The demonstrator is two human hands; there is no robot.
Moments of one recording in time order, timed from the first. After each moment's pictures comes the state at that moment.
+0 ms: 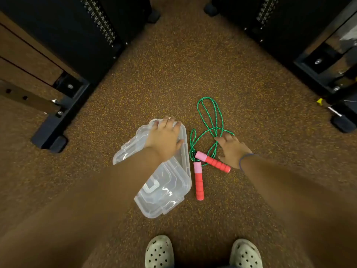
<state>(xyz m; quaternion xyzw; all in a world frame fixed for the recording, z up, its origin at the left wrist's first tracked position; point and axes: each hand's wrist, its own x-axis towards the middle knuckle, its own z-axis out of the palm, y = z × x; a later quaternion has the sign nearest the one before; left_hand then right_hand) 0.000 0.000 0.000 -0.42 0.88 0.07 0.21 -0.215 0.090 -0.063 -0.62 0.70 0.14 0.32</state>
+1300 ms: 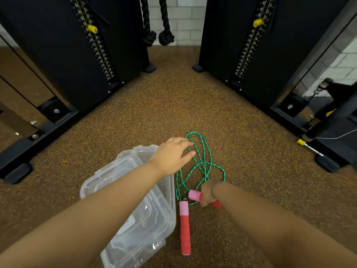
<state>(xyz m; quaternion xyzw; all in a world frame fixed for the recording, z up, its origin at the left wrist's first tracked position) -0.044 -0.003 -0.058 -0.38 0.90 0.21 -0.03 -0.192 0.078 -0.147 -0.60 0.62 0.34 0.37</state>
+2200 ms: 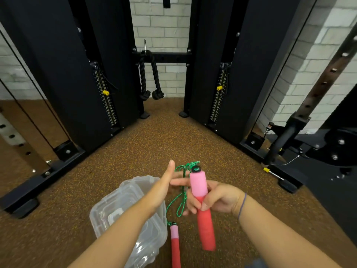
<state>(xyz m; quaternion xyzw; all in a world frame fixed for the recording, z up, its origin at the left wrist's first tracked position) -0.021 0.114 0.074 -0.37 0.62 0.67 -0.18 -0.194 0.175 0.083 -0.47 0.23 -0.29 0.80</state>
